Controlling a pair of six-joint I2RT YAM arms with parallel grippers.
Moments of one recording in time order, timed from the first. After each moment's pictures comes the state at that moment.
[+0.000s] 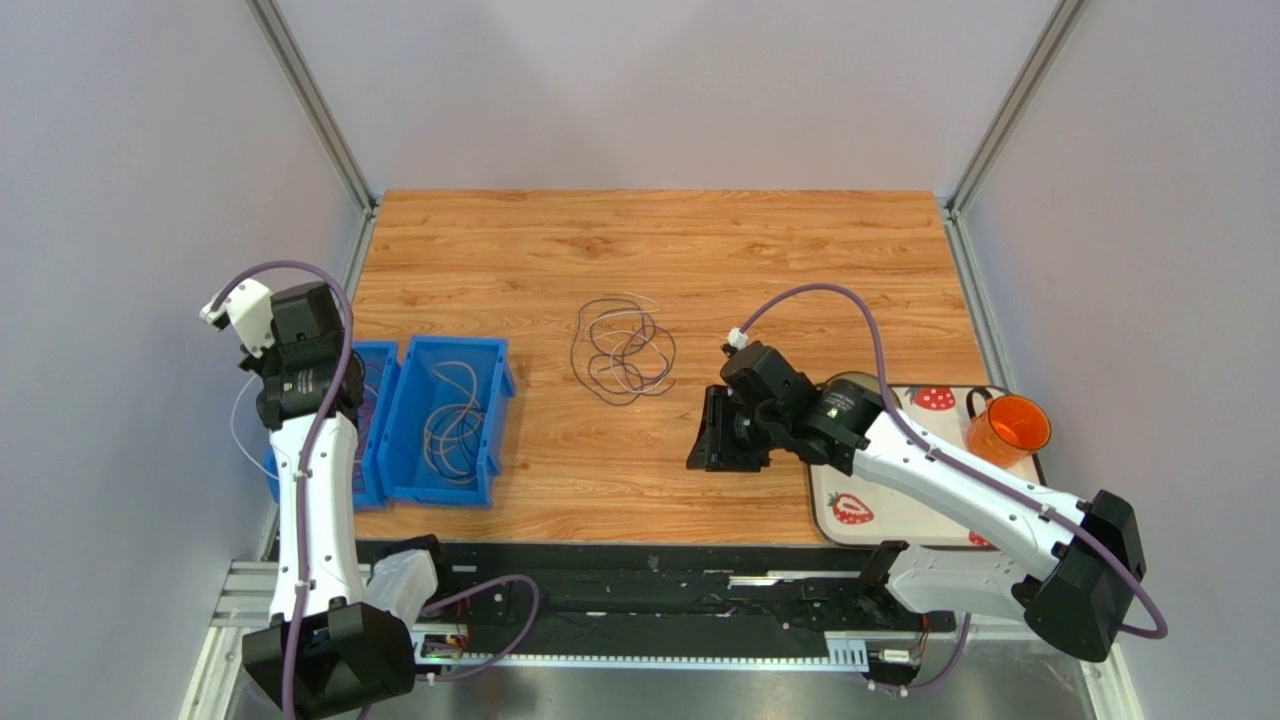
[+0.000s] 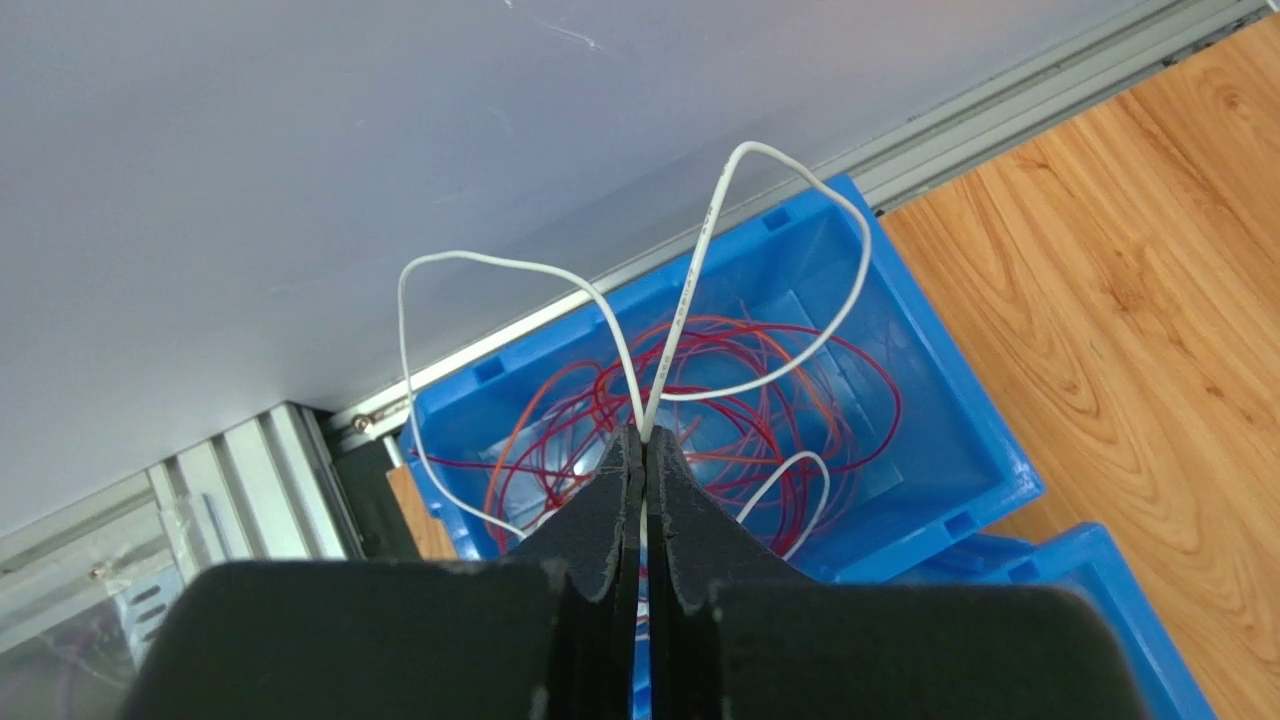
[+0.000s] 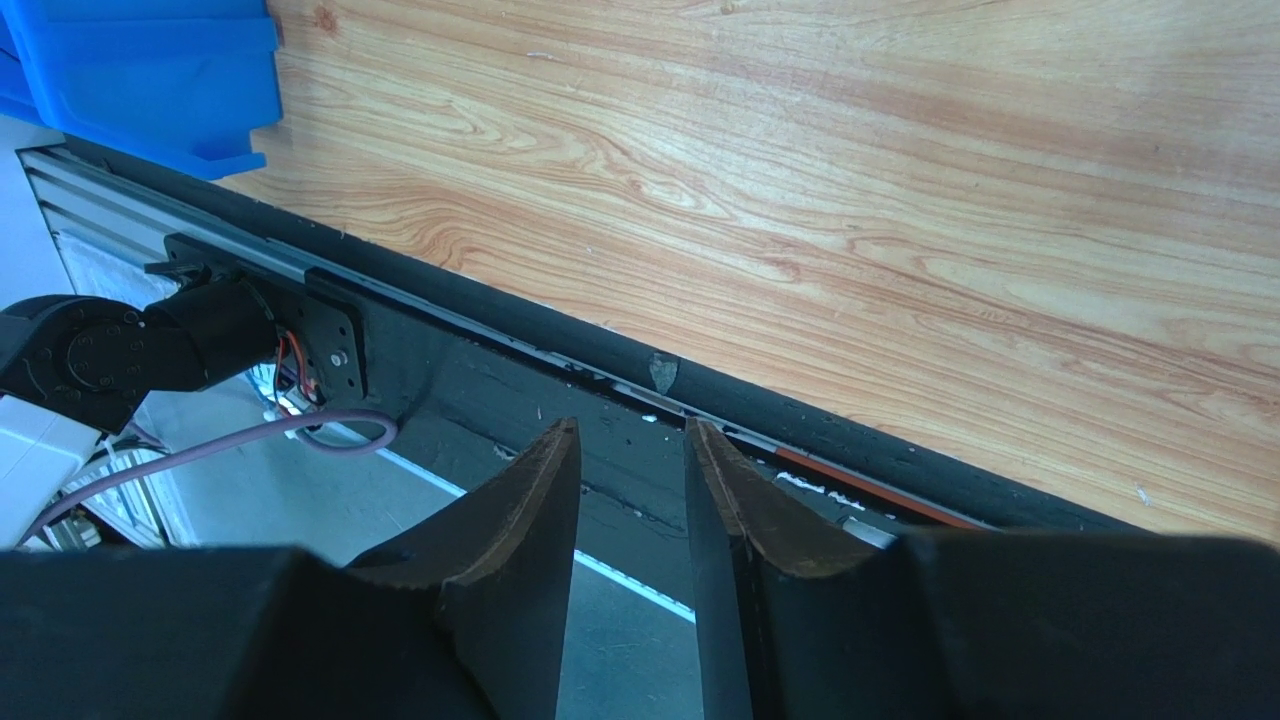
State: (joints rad) left arm 0.29 0.97 1.00 -0.67 -0.69 -0.43; right arm 0.87 1.16 0.95 -0.73 -0.08 0.89
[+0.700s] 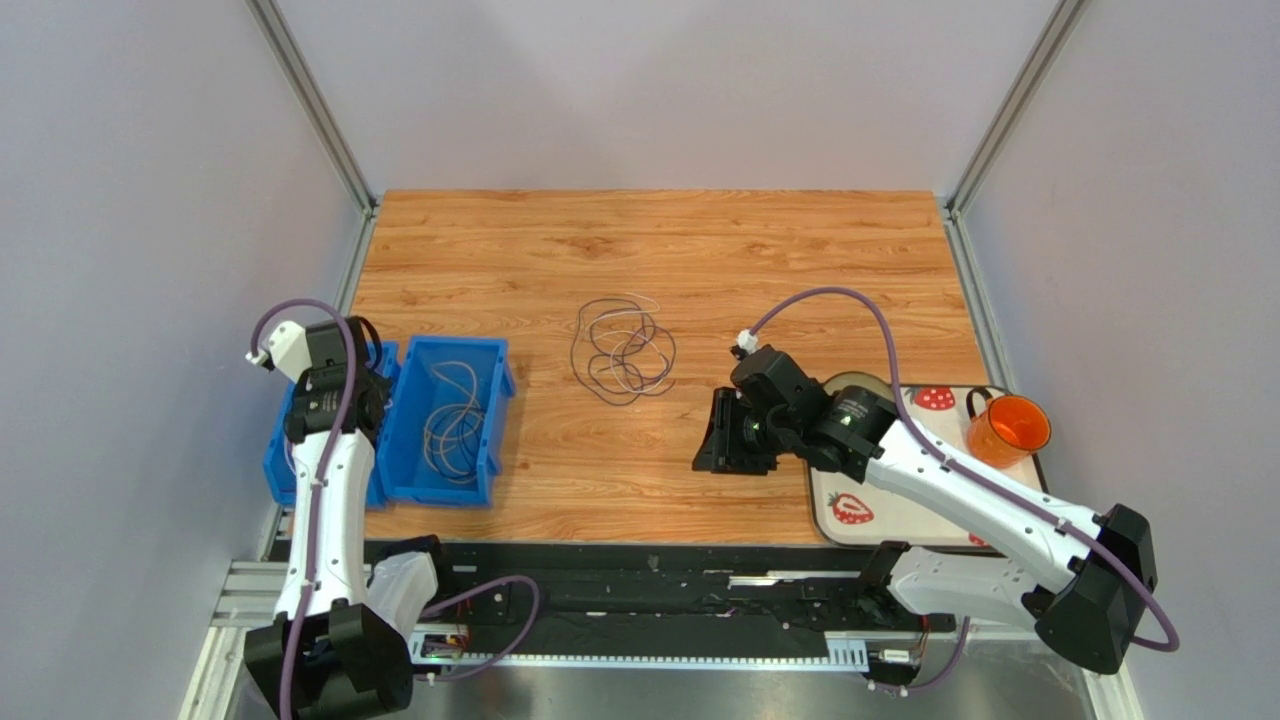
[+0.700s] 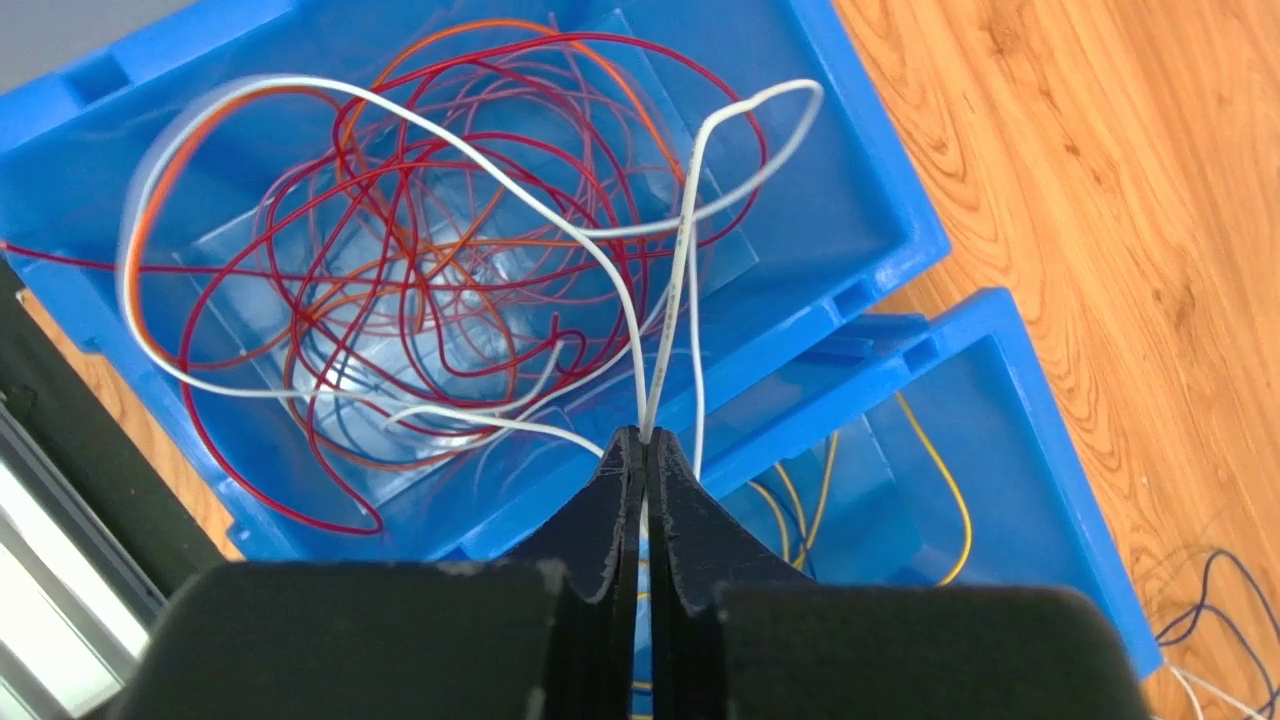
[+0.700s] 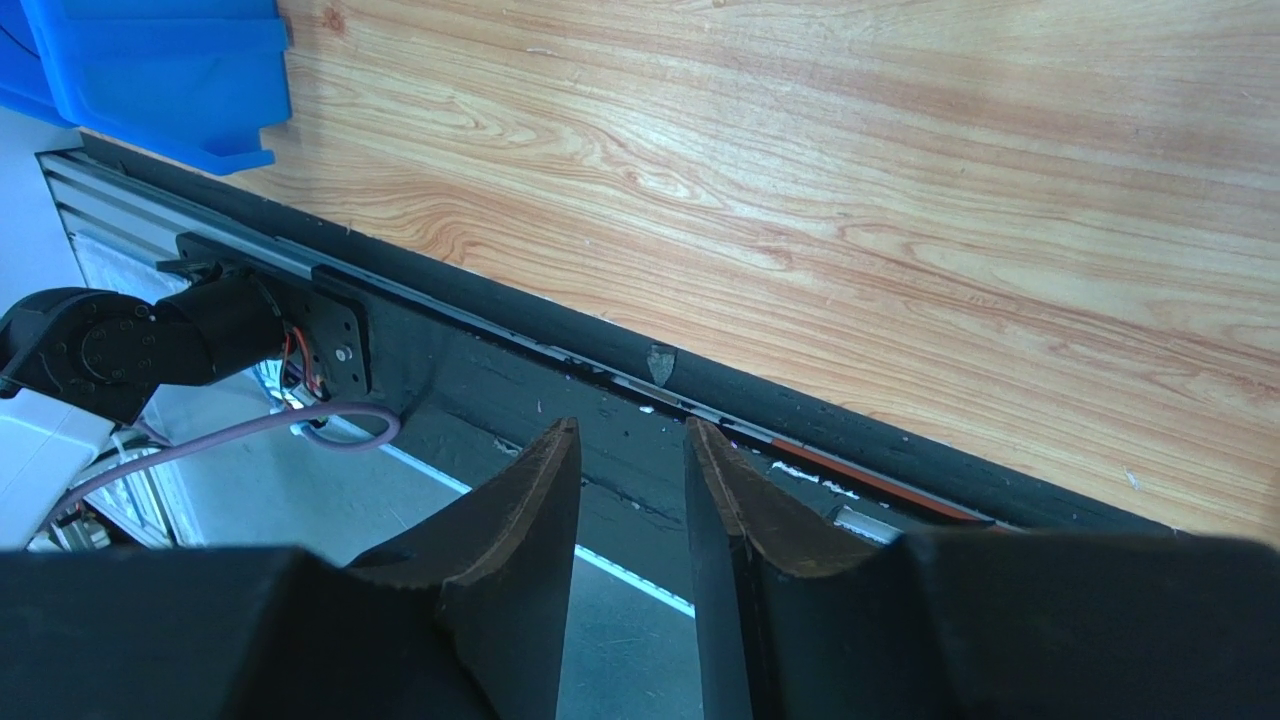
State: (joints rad) left arm 0.24 0.92 0.81 -0.68 -0.39 -0.70; right arm 0.88 1.10 0.93 -0.74 -0.08 0.89
